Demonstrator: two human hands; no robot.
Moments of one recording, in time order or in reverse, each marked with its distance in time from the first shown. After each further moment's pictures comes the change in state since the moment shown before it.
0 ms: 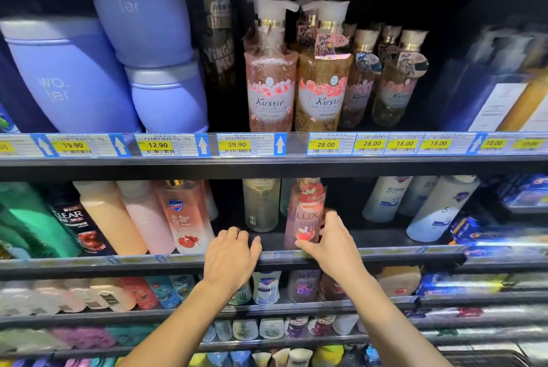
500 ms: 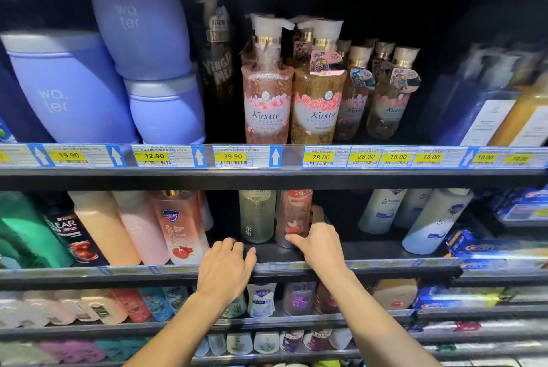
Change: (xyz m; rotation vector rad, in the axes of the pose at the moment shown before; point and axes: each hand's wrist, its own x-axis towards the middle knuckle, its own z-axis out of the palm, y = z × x) left_hand -0.001 0.000 0.004 0.044 0.067 0.017; right_hand 0.021 -0.029 -0.002 -0.076 -0.016 0.155
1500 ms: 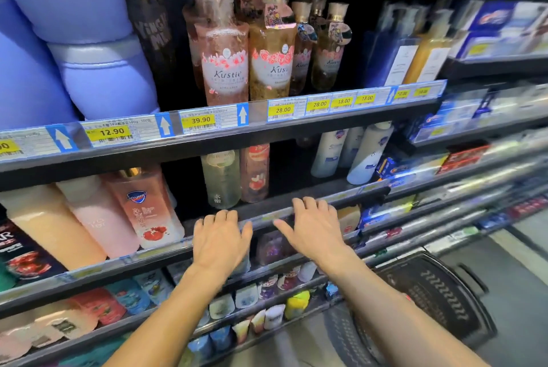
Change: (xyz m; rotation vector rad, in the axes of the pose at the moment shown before) left_hand -0.015 0.019 -0.041 -0.120 -0.193 0.185; right_hand -0.094 0.024 -0.003 -0.556 0.110 -0.045
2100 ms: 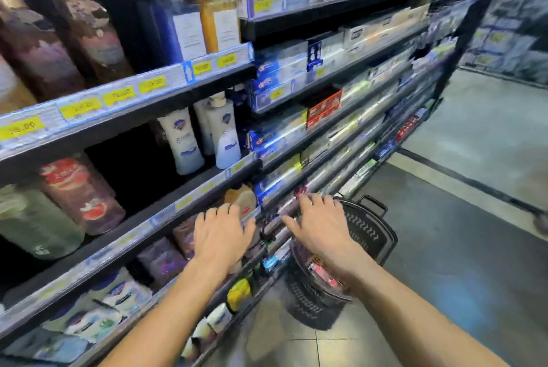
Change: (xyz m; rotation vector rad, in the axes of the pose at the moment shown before) left_hand -0.018 0.257 0.015 0.040 -0.086 0.455; right_hand -0.113 0.246 0.005 -0.005 0.030 0.411
